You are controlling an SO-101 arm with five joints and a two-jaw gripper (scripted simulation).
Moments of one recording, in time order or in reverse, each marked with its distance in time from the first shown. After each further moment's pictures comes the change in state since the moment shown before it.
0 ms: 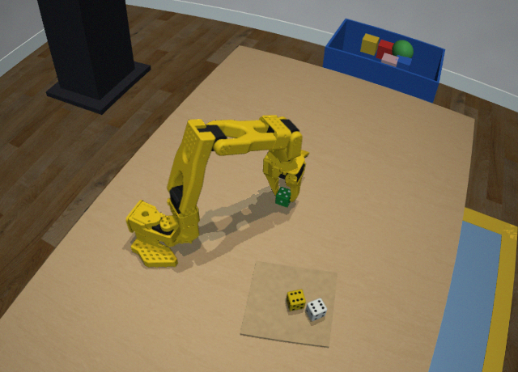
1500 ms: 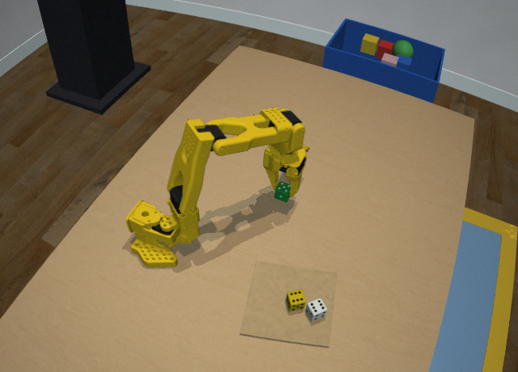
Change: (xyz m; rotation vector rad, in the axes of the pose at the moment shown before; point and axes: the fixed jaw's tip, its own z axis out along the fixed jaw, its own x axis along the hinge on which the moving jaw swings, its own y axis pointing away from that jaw) arm 0.003 0.001 -0.017 -0.020 0.029 0.000
